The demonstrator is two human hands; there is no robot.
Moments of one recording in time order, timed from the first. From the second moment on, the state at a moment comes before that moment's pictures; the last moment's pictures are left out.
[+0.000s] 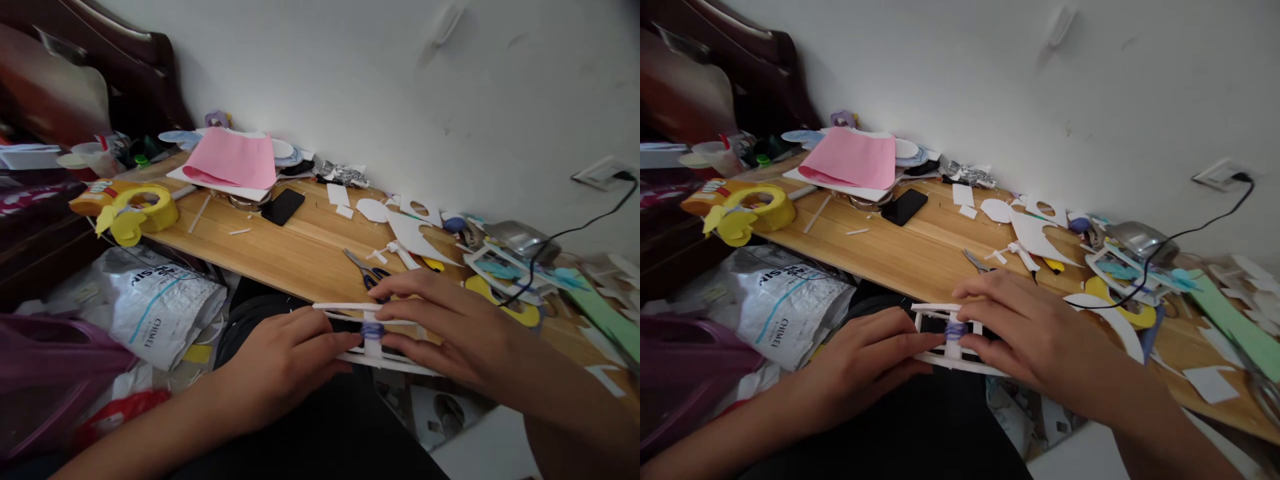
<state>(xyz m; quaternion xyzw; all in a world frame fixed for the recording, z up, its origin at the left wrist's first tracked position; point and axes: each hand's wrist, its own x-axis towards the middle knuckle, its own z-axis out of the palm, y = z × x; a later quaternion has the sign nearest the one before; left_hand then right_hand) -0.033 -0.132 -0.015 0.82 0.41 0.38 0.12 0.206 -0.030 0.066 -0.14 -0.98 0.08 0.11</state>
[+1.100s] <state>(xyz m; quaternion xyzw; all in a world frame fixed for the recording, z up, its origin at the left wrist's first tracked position) -0.042 -0.144 -0.012 0.87 0.34 0.30 0.18 0.226 -0.088 0.037 -0.25 -0.92 0.20 0.24</state>
